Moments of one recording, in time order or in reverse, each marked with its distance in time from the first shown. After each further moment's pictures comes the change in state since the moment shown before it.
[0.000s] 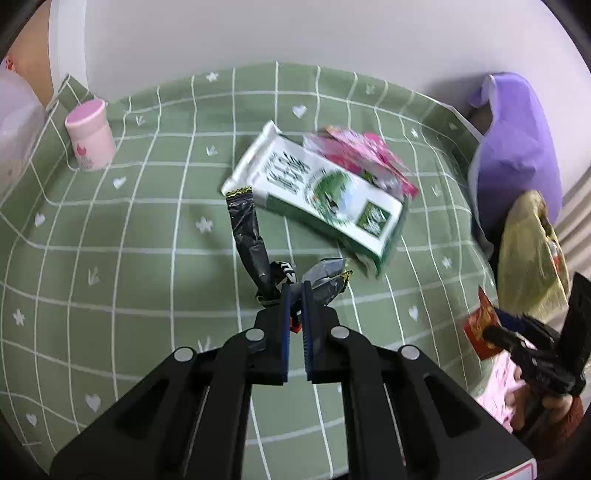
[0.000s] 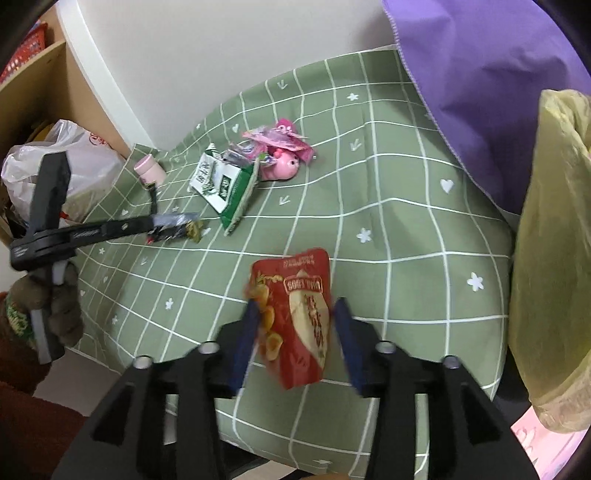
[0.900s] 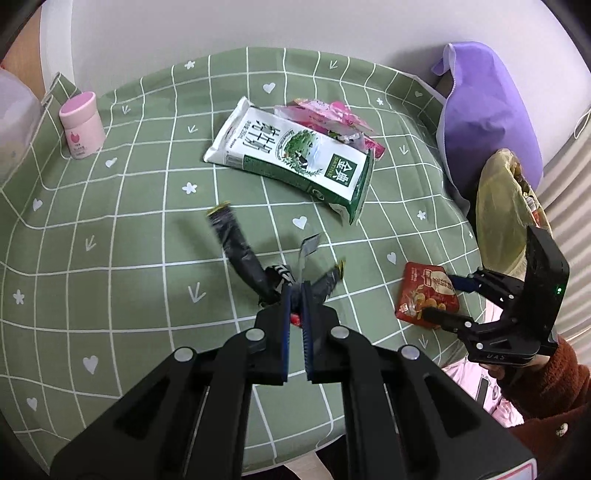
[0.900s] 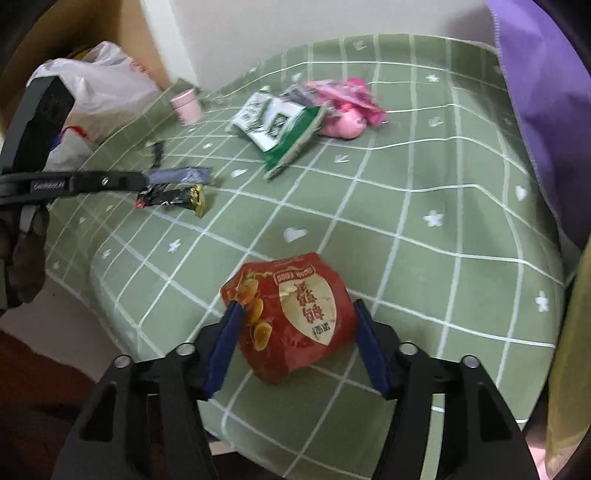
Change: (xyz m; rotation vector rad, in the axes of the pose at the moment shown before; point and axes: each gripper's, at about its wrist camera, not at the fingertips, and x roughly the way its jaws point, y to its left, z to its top) left arm -0.023 -0.007 -0.030 0.090 0.038 -0.054; right arm 0.047 0.031 -0.017 -0.260 0.109 0.071
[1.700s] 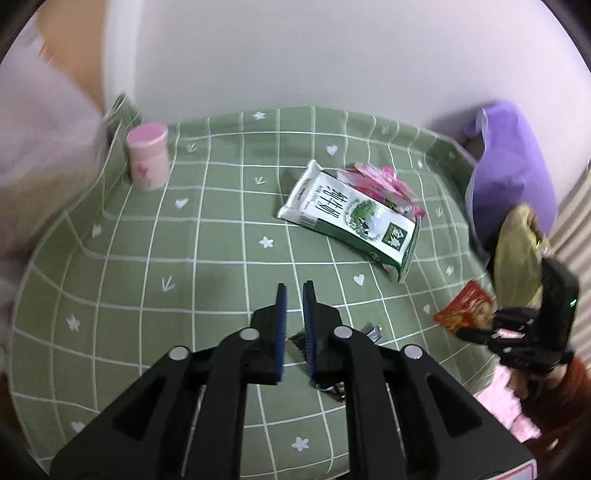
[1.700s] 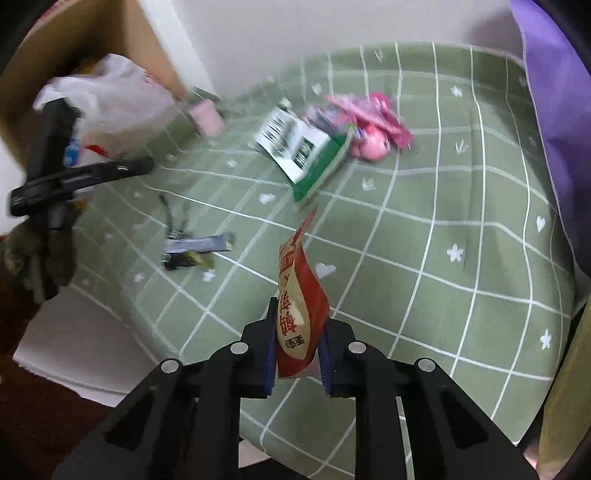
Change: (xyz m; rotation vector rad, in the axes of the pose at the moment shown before) left arm -0.034 0.063 0.011 -0.101 -0.160 0.041; right arm -0.007 0.013 0.038 0.055 0.028 0.053
